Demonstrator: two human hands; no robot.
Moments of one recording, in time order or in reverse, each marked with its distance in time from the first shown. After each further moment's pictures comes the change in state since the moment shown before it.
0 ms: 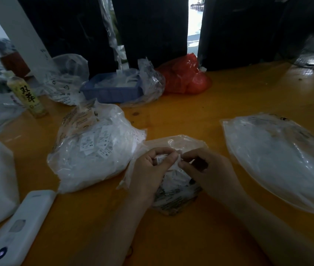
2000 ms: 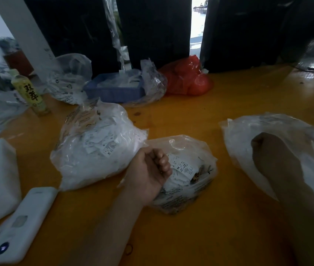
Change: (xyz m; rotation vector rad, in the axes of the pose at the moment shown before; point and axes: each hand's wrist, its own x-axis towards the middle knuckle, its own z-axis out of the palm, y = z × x) left_hand 0.007 0.006 -0.008 -0.662 -0.102 -0.281; right_hand 0.018 0.069 -0.088 -0.430 0.205 0.534
